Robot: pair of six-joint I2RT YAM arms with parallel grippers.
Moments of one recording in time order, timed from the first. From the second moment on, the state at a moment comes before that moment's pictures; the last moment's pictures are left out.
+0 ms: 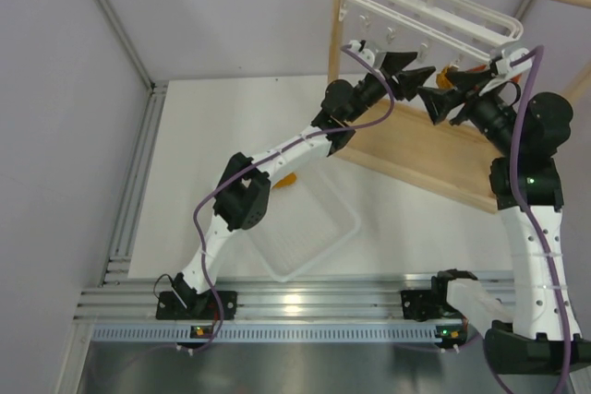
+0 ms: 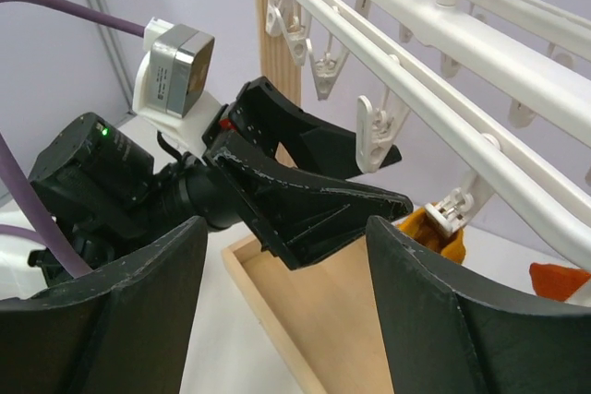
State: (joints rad) left arm -0.82 2.33 2.10 0.82 0.22 -0.31; right arm -0.02 0.95 1.27 -0.18 -0.56 0.05
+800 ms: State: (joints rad) left arm -0.83 2.33 2.10 0.85 0.21 -0.26; right arm 0.07 0.94 1.18 -0.02 -0.39 0.11
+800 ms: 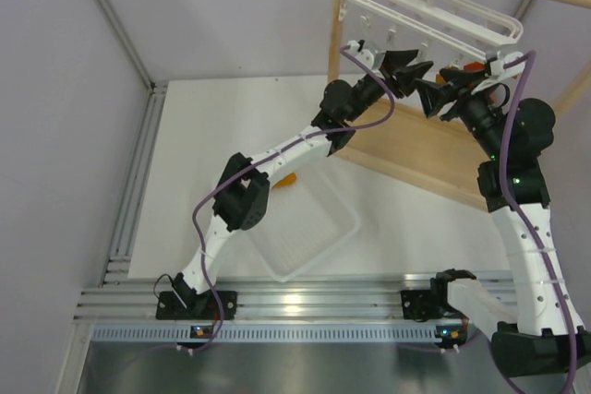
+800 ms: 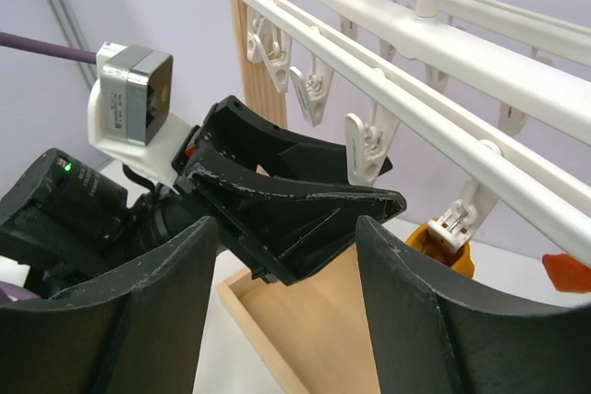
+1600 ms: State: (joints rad) left arm -0.83 2.26 2.07 0.87 0.25 -0.24; right arm 0.11 1.07 1.17 0.12 -0.25 0.14
